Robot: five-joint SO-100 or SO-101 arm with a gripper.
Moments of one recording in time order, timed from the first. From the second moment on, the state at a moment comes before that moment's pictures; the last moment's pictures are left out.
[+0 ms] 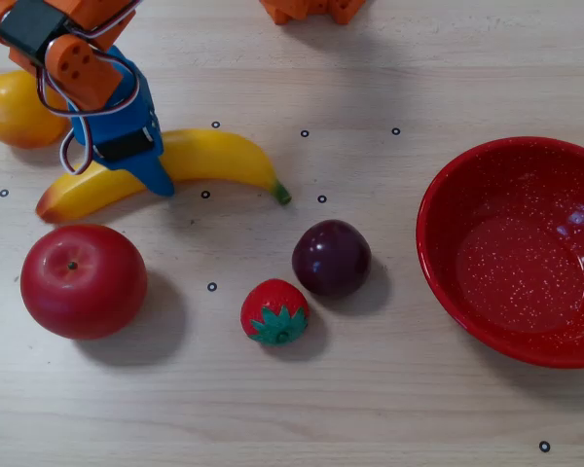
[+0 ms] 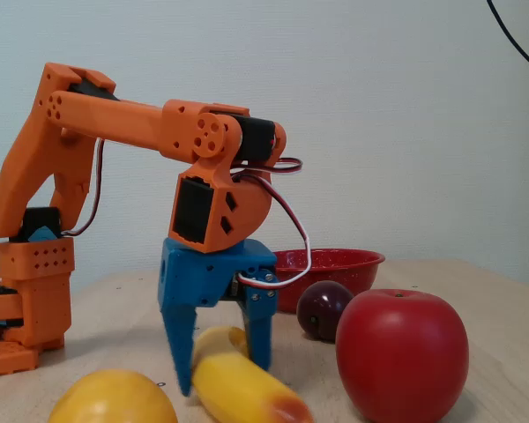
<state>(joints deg) -36.1 52.5 64.0 94.6 58.4</state>
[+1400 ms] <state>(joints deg) -4.0 82.4 48.9 103.5 25.6</state>
